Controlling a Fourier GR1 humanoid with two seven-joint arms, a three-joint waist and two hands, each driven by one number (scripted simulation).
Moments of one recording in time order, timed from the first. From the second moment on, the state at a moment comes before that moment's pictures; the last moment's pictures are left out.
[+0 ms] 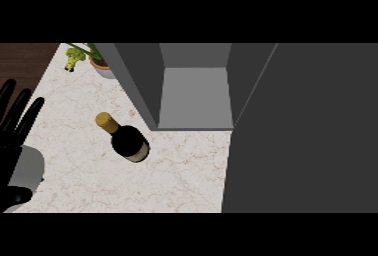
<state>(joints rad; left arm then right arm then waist) -0.04 0.13 0.26 -2.08 0.58 0.04 0.45 -0.03 -0.10 0.13 -2.49 -0.06 0.05 0.59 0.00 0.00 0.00</state>
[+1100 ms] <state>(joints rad) -0.01 0.07 0.24 -1.60 0.44 -0.17 0.03 -0.06 -0.10 0.14 -2.50 -0.06 0.04 0.64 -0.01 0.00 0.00</state>
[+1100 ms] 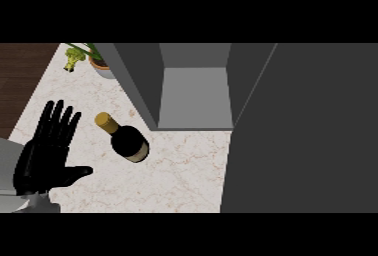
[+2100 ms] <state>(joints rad) -0.12 0.07 0.23 -1.25 0.40 -0.27 -0.18 -0.08 -0.09 0.16 -2.50 -0.05 0.03 0.65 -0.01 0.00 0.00</state>
